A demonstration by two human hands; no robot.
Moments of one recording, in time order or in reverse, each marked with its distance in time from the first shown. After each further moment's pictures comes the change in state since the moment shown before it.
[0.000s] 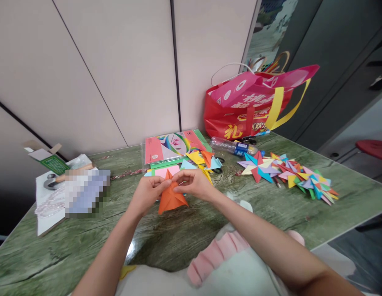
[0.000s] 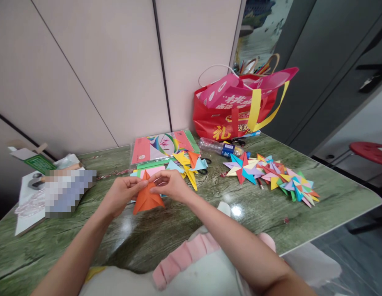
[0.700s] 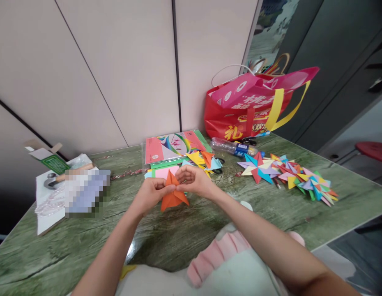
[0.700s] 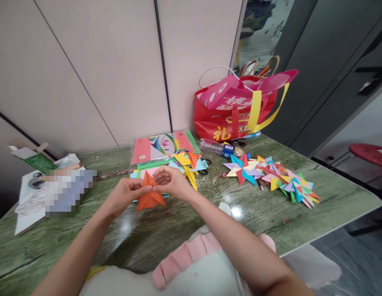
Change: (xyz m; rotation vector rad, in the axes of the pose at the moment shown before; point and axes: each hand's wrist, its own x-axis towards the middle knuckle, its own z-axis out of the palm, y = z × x) left_hand 0.002 -0.001 0.000 0.141 -0.094 0.126; right_hand 0.002 -0.001 -0.007 0.036 -0.004 -0.005
